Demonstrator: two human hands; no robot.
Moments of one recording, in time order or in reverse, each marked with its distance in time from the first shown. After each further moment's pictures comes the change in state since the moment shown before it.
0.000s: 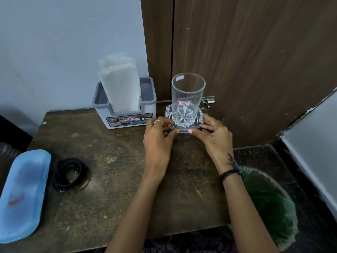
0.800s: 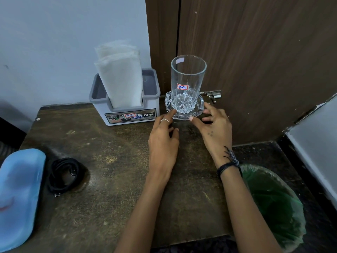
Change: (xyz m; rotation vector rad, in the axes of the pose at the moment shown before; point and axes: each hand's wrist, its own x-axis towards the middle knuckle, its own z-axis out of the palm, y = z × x) left_hand 0.002 -0.015 0.007 0.056 -0.049 0.082; right_hand 0.016 0.006 0.023 -0.225 0.105 -0.065
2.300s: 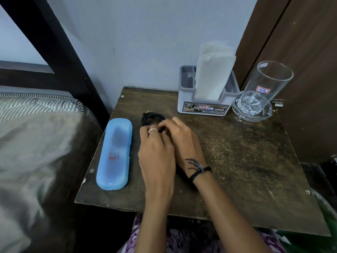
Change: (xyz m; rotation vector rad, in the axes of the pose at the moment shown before) left_hand -0.064 -0.017 -0.146 0.305 0.423 -0.373; right_hand -0.113 -0.131 0.118 -0.153 -0.528 -0.535
